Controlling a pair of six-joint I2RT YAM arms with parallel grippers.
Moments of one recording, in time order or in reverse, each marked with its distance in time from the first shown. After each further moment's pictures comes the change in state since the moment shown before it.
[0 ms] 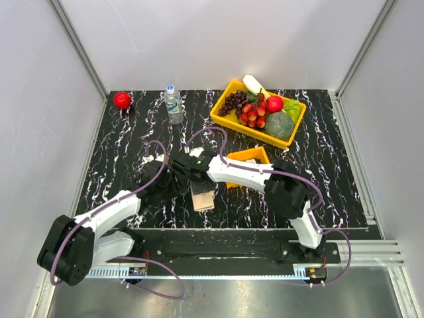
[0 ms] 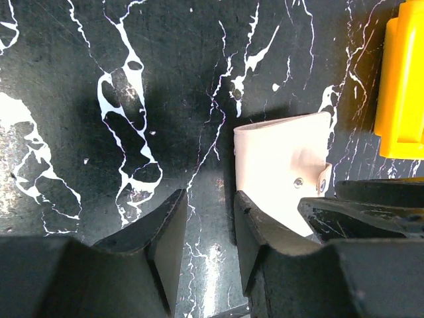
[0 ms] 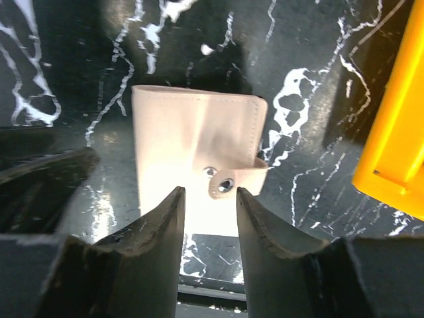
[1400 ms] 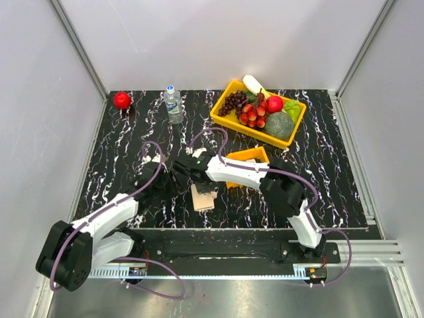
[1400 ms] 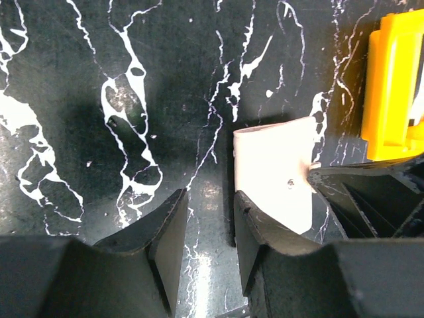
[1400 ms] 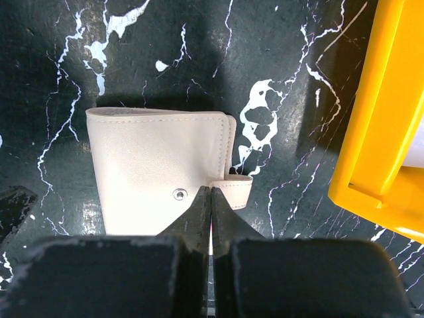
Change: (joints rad) left arm 0.036 -0.045 -0.035 0.027 0.016 -0.009; right arm -0.019 0.040 -0.008 -0.035 0.075 0.010
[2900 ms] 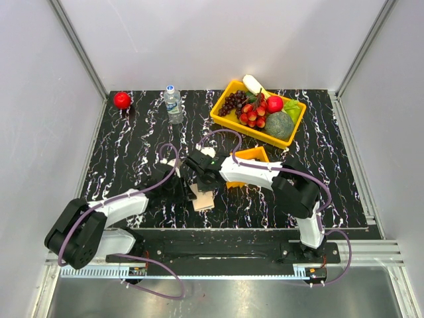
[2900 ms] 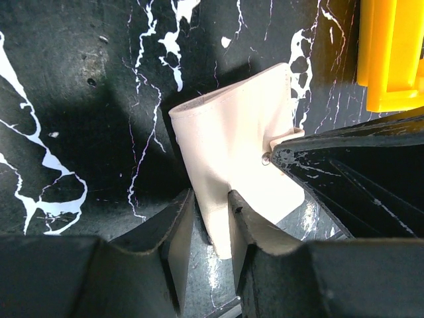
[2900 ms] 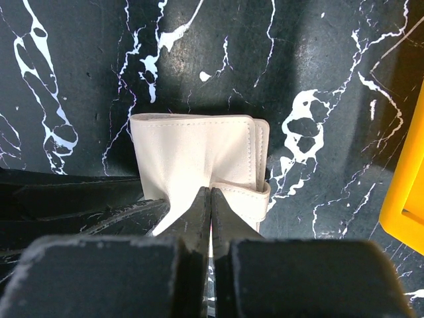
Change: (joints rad) left arm -0.095 0.177 -0.020 0.179 0.141 0.018; right arm -0.054 -0.133 -0.224 0.299 -0.175 0.059
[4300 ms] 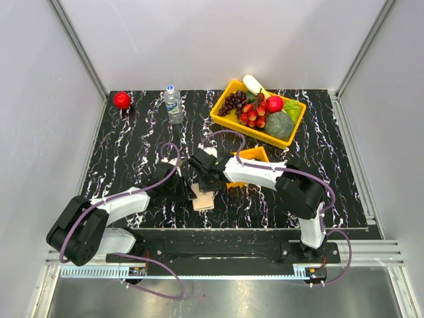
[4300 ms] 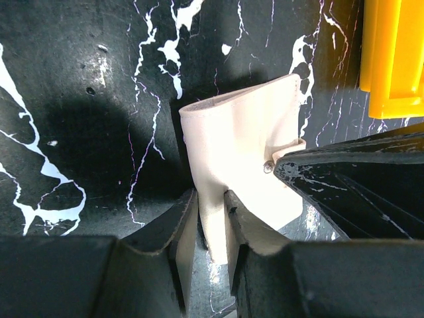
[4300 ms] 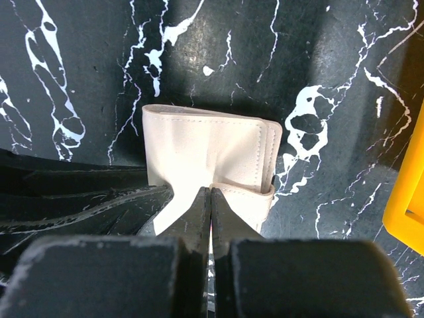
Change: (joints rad) left arm -0.006 0.031 0.025 -0.007 -0.013 0.000; right arm -0.014 -0.033 -0.059 0.057 -0.045 0.001
